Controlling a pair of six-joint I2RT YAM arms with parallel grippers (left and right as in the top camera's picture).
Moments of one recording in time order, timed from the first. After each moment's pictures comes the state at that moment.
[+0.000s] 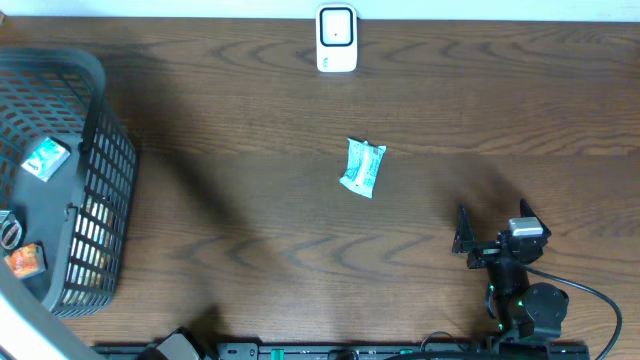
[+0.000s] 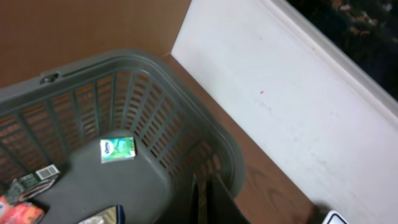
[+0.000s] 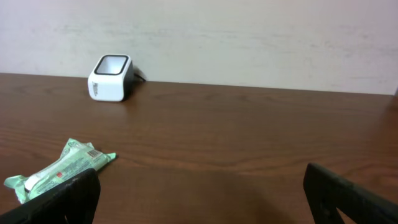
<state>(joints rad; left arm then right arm) 0.69 1.36 1.99 -1.13 0.20 -0.38 -0.08 0.01 0.01 -0.06 -0.16 -0.03</state>
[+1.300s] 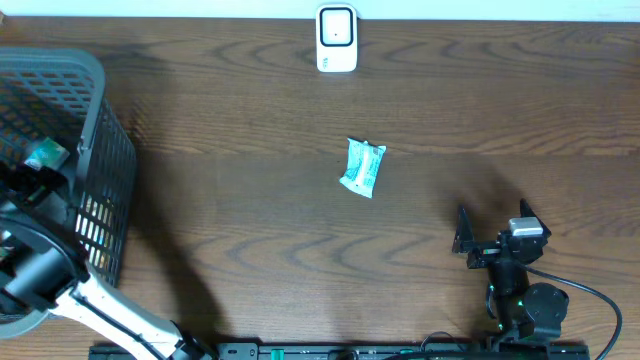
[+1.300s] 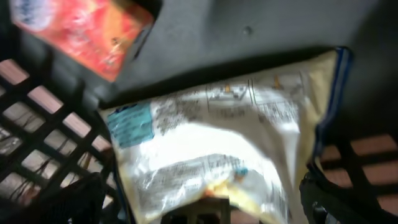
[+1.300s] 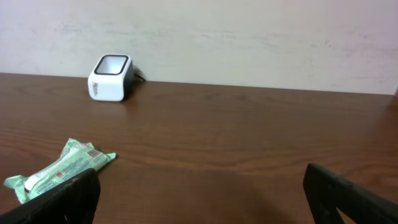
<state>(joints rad) 0.78 2.17 1.98 -1.70 -0.08 -0.24 -0.08 0.01 0.01 -0.06 -0.16 -0.03</state>
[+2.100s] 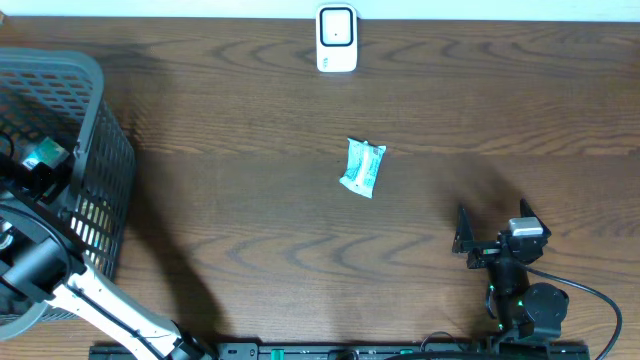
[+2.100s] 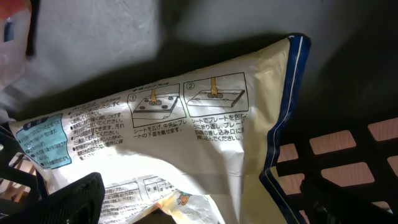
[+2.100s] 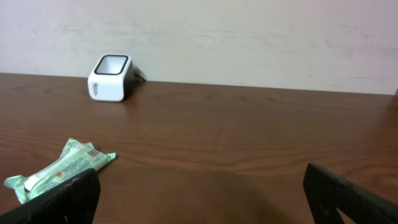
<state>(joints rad) 0.78 2.24 1.98 -1.70 0.08 -0.20 -0.08 0.01 0.01 -0.06 -0.16 -0.03</state>
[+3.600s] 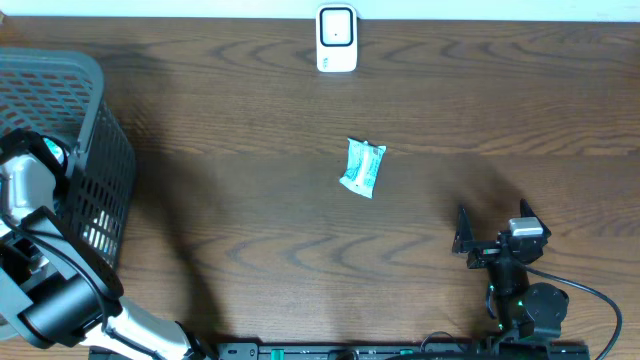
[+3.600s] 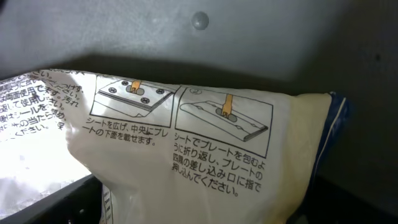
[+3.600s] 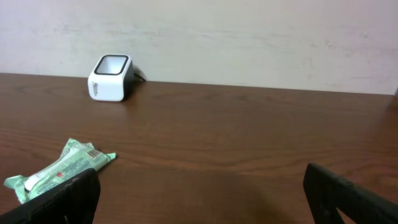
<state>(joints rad) 0.65 1.86 1.28 -1.00 -0.09 -0.66 -0.08 0.01 0.01 -0.06 -0.16 -0.03</state>
